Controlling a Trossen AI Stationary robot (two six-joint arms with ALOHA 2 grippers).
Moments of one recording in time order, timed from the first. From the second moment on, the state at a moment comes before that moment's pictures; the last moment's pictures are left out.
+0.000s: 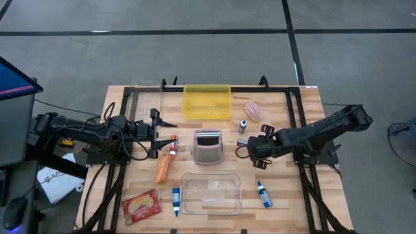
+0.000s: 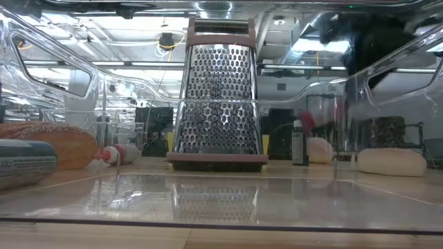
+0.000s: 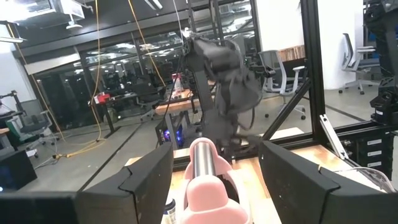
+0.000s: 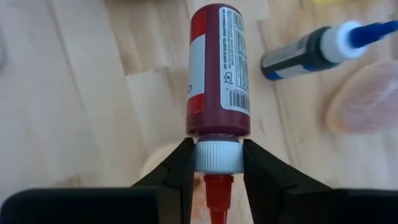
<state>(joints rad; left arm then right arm) -0.10 0.74 0.44 0.43 -0.12 0.23 0.29 1.35 0.99 -1.02 0.39 0.46</state>
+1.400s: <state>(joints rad) -0.15 0.62 0.44 0.26 -0.16 0.18 0.51 2.12 2.22 -1.57 -0.01 0.36</state>
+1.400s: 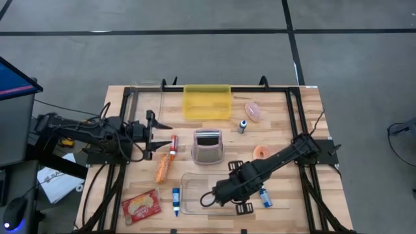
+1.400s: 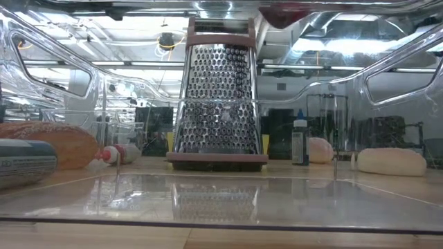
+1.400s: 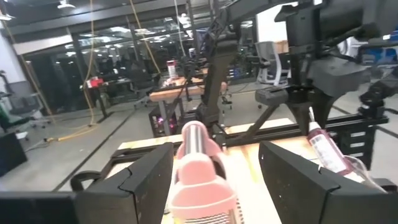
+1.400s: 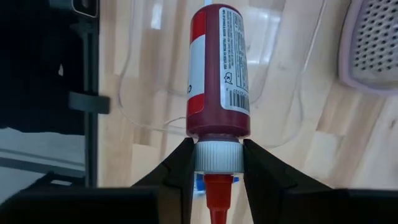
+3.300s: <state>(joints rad) -0.18 0.62 0.44 0.27 -0.16 0.19 0.35 2.25 2.13 -1.57 -0.05 0.28</state>
